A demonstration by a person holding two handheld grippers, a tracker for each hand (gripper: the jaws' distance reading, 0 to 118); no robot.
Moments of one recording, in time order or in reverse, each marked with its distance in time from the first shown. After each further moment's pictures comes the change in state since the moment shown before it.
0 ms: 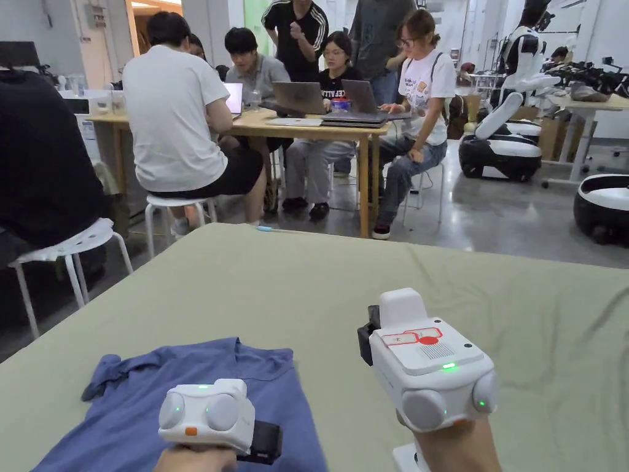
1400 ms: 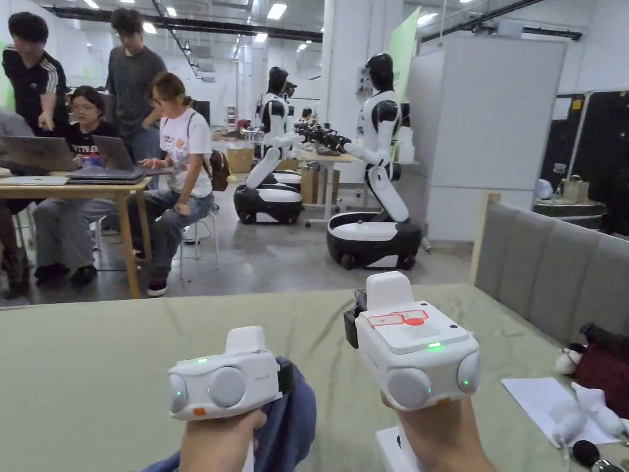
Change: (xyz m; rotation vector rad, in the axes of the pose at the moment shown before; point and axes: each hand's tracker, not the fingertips) left arm 0.414 0.020 0.152 0.402 -0.667 -0.276; right arm 0.262 0.020 0.263 0.069 -0.529 -0.052
